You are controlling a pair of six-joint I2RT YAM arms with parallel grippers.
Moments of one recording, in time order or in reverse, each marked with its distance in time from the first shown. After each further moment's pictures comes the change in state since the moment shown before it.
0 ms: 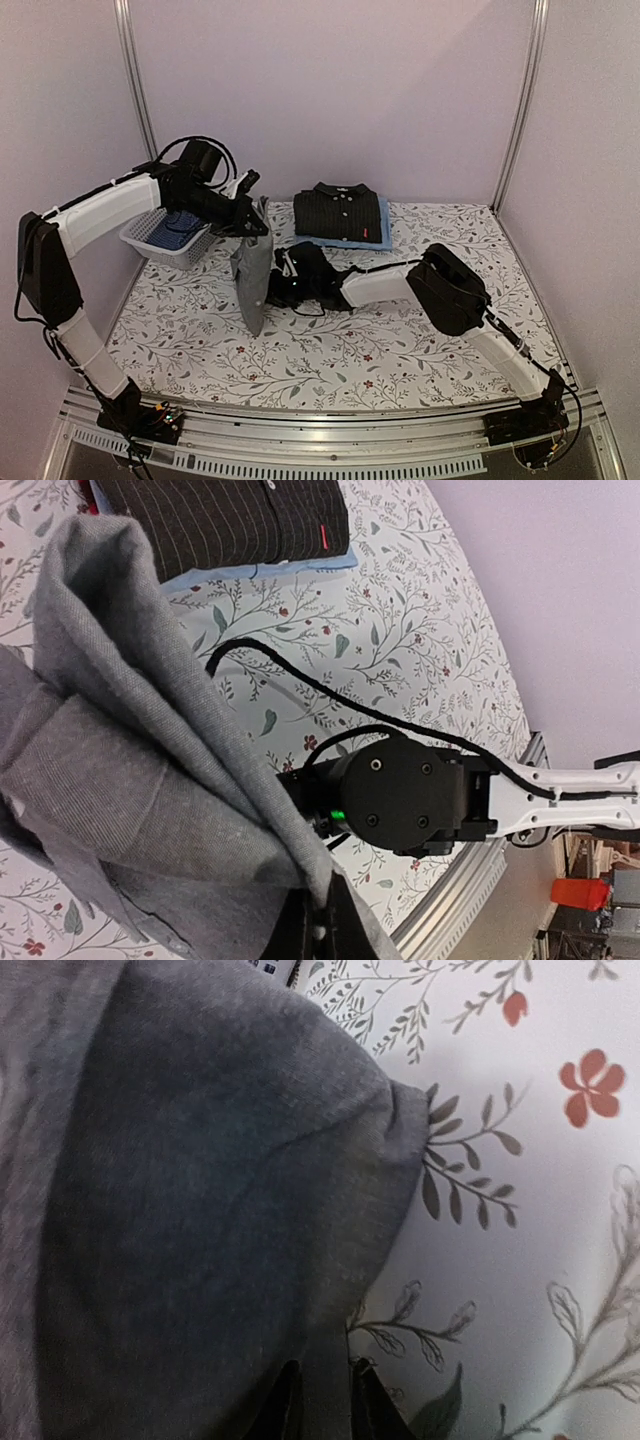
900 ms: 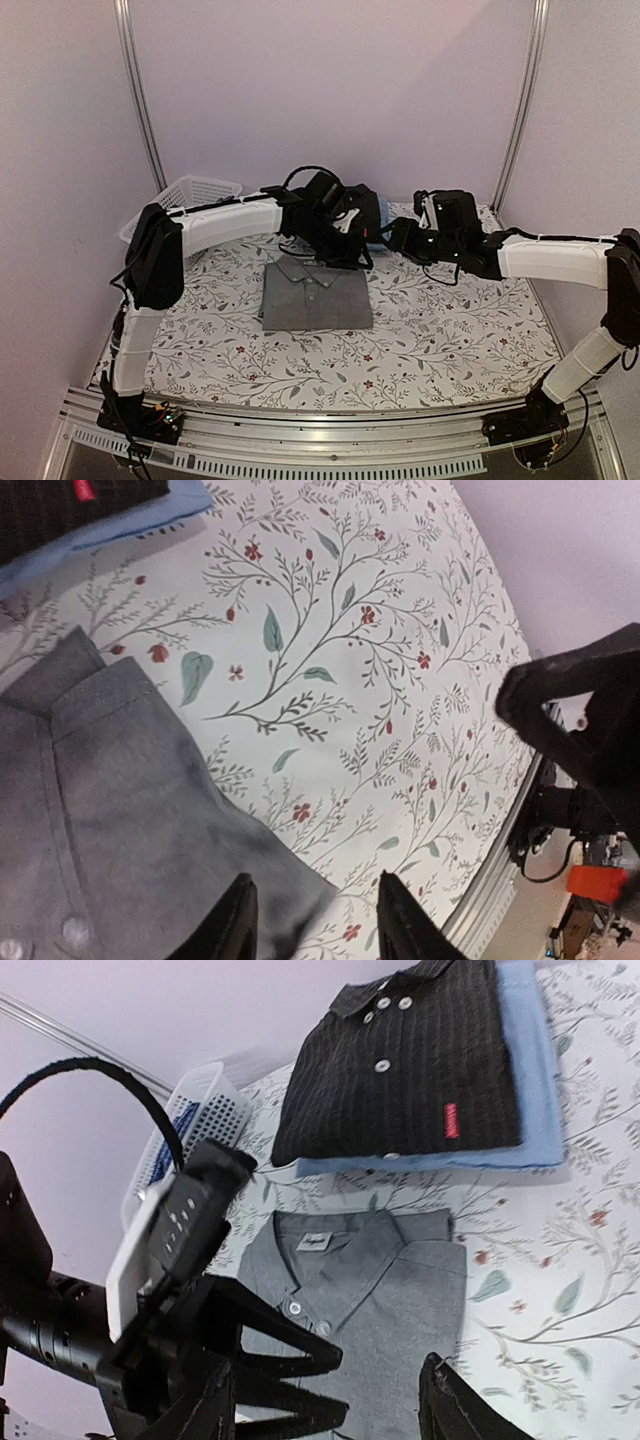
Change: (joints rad) left arm -0.340 0.520 0.416 0.089 -0.098 -0.146; right arm -0.286 -1.062 -0.955 -0.136 0.229 -0.247
